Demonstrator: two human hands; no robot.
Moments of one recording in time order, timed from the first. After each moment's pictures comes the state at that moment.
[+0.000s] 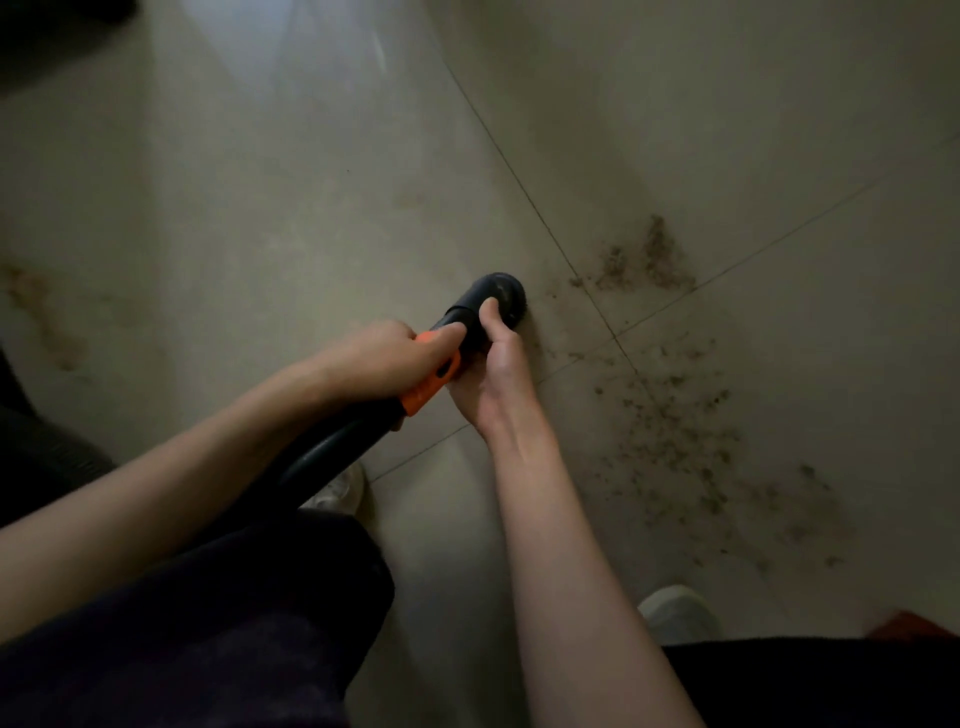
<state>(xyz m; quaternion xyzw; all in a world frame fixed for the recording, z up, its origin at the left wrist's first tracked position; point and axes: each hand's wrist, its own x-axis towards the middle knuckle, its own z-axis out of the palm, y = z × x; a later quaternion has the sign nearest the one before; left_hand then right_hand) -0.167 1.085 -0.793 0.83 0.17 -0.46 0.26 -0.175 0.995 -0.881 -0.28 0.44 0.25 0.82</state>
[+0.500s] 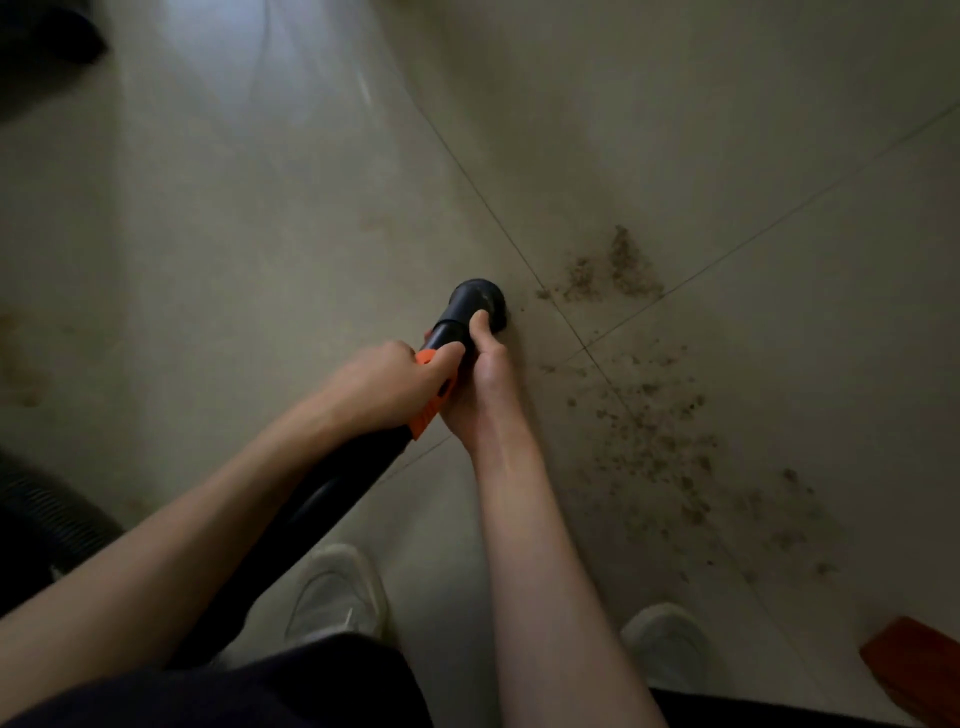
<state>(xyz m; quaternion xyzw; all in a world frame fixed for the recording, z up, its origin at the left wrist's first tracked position) -0.170 1.047 -0.797 0.86 0.16 -0.43 0.22 -0.176 0.973 -0.883 -0.30 0.43 0.27 0.81</state>
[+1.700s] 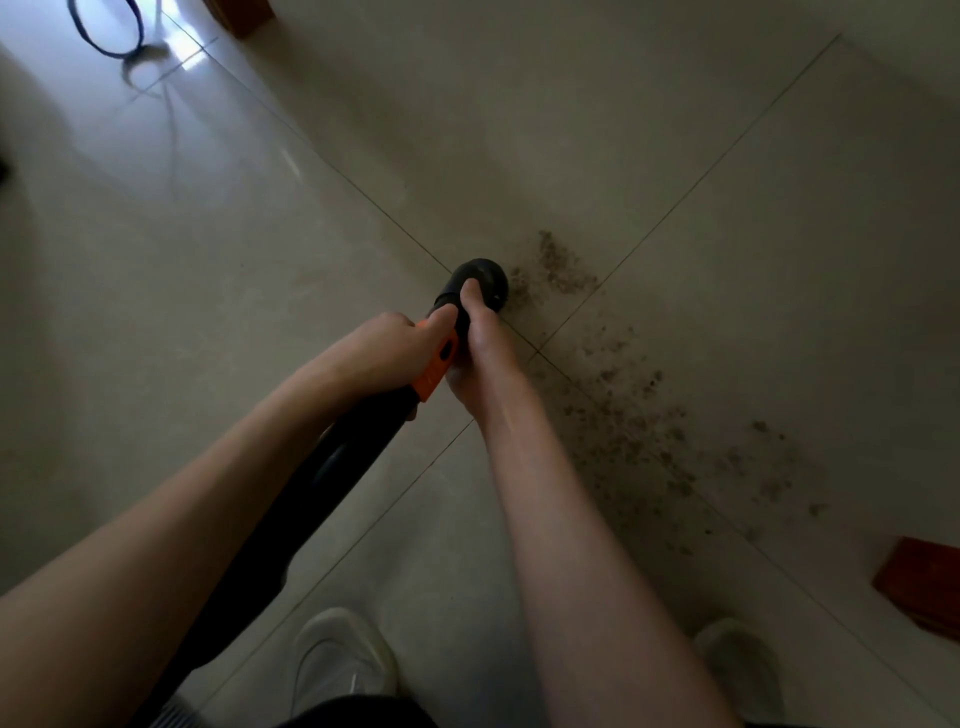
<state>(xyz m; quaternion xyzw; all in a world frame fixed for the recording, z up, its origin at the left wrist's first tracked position) -0.129 1.010 -0.797 0.87 0.08 -0.43 0.22 -0.137 0.939 -0.896 -0.35 0.45 0.17 0.80</state>
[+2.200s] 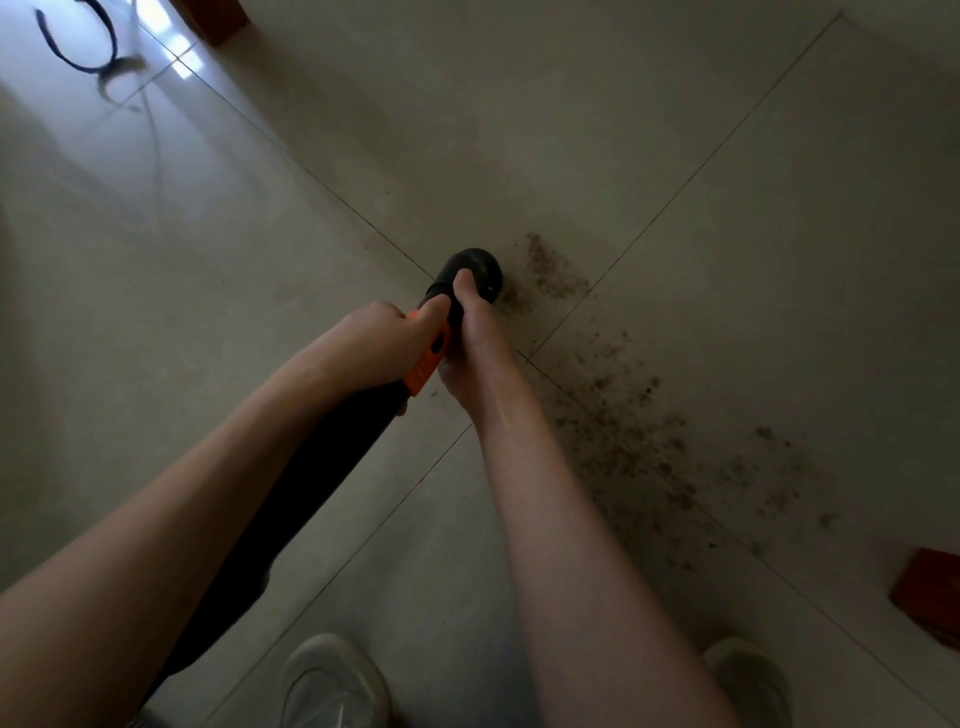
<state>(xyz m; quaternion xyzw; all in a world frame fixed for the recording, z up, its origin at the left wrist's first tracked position) -0.112 0.992 -0.797 0.89 0.06 -0.42 0.18 -0.121 0.922 -0.900 -0.31 0.41 0.17 0.84</state>
